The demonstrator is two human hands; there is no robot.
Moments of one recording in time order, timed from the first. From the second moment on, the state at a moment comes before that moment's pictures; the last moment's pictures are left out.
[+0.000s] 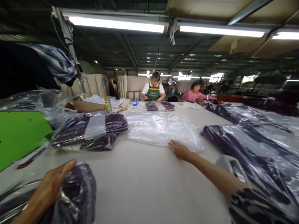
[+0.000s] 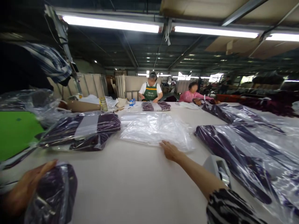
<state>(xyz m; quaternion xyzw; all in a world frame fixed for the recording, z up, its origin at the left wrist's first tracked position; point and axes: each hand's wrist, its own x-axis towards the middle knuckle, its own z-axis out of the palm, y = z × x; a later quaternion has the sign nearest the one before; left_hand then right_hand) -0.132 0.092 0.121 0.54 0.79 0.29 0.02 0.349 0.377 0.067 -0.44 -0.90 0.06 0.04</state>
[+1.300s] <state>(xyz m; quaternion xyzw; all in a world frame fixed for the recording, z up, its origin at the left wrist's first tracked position) -0.027 0.075 0.178 0.70 0.64 0.31 -0.05 0.336 0.205 0.144 -0.47 -0.83 0.12 0.27</state>
